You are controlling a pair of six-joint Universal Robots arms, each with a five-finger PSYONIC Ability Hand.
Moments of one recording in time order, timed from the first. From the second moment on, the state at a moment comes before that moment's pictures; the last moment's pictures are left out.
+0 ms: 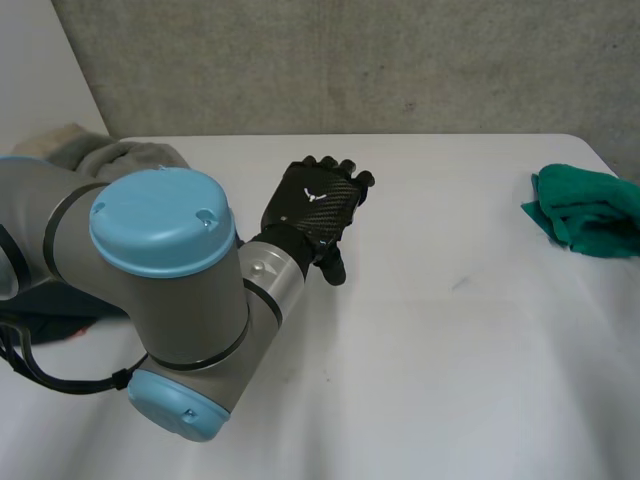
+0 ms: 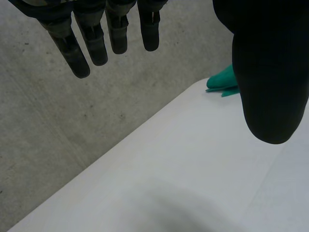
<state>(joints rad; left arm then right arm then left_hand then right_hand) 3.93 -2.04 -1.30 3.26 -1.64 3.37 1.41 -0.55 0.68 0.02 1.67 2.74 0.24 0.23 0.24 0.23 0.05 0.23 0.21 0.21 0.21 0.04</state>
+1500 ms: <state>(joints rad) 3.96 -2.01 -1.29 3.48 -1.48 3.19 1.63 -1.49 1.87 -0.32 1.29 2.68 1.11 1.19 1.19 1.20 1.00 0.23 0.21 0.21 0.21 0.04</state>
